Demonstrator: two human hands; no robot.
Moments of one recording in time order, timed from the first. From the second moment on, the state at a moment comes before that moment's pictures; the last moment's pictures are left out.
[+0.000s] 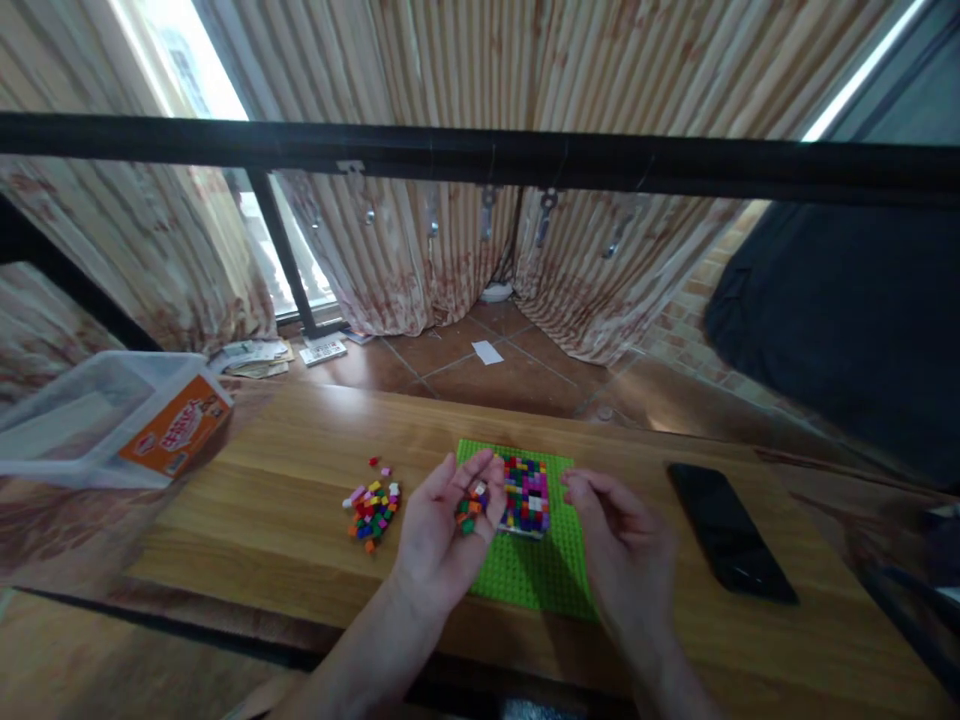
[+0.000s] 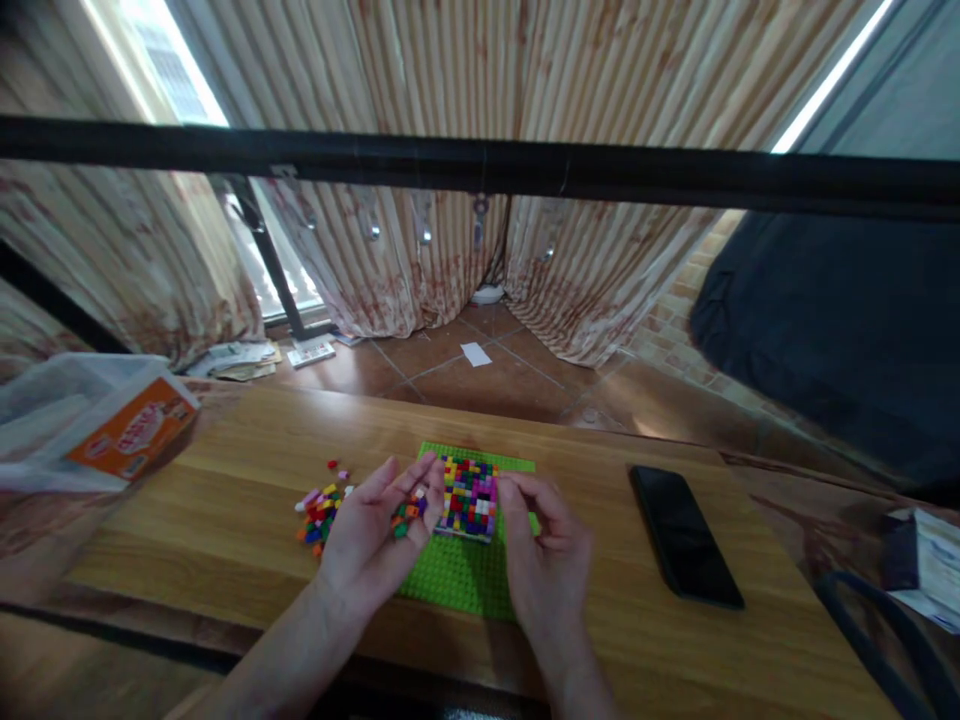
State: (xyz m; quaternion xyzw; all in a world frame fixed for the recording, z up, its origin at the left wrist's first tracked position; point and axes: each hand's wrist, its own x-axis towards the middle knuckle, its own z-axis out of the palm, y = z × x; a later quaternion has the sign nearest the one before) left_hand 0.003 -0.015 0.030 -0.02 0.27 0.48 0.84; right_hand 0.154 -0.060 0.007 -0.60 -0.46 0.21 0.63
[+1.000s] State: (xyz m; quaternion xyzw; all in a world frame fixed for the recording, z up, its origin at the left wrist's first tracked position) left_hand 0.007 -0.017 0.032 0.08 0.35 0.44 0.82; right_hand 0.146 -0.073 0.008 -0.62 -0.60 0.23 0.46
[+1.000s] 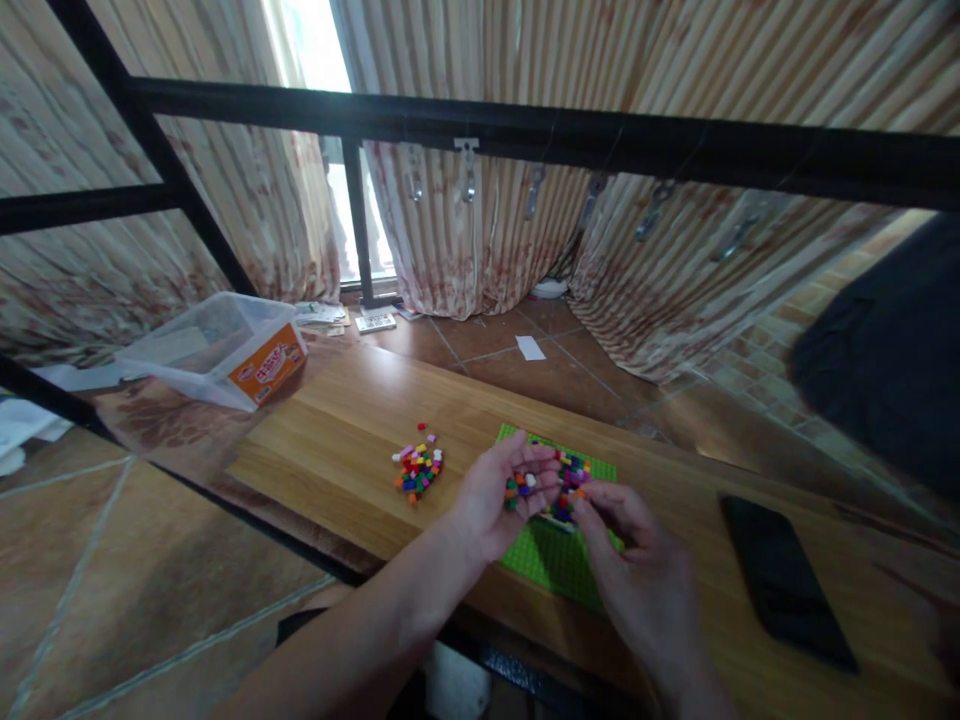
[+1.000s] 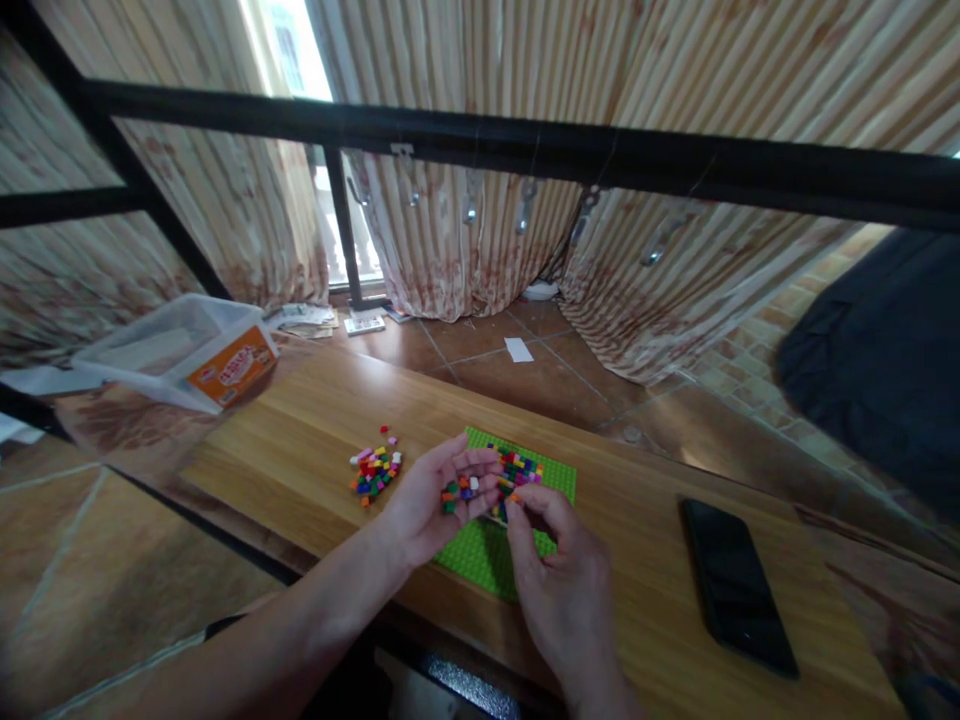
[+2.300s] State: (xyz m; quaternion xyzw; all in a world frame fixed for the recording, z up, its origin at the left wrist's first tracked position) left_hand -0.002 -0.009 0.021 0.16 0.43 0.43 0.78; right_hand 0.166 -0.061 -0.033 -0.64 -0.42 0.40 0.50
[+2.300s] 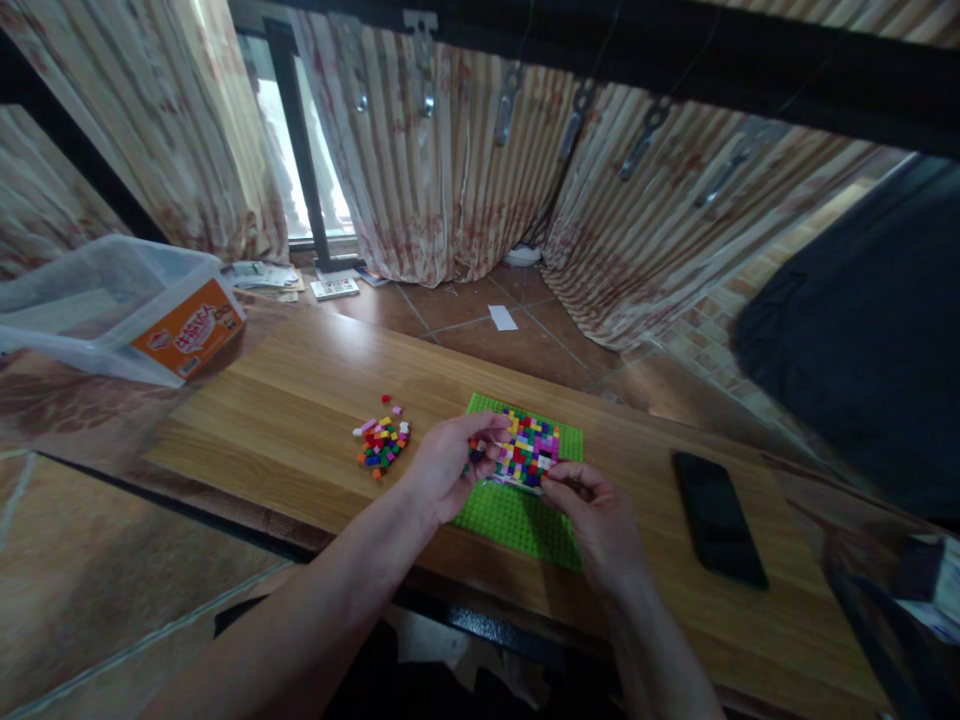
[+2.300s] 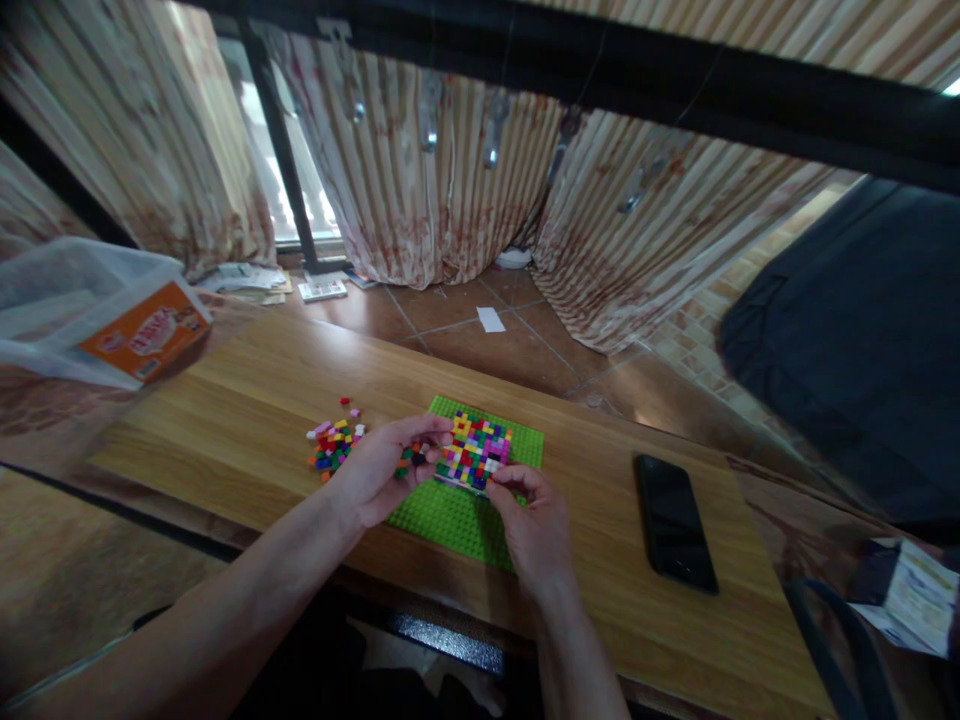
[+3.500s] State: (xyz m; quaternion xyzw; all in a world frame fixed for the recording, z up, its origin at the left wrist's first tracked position) left_hand 0.017 -0.026 -0.006 0.57 0.42 0.24 0.66; right_hand 0.168 -0.065 -0.026 -0.63 -0.42 0.41 0.50
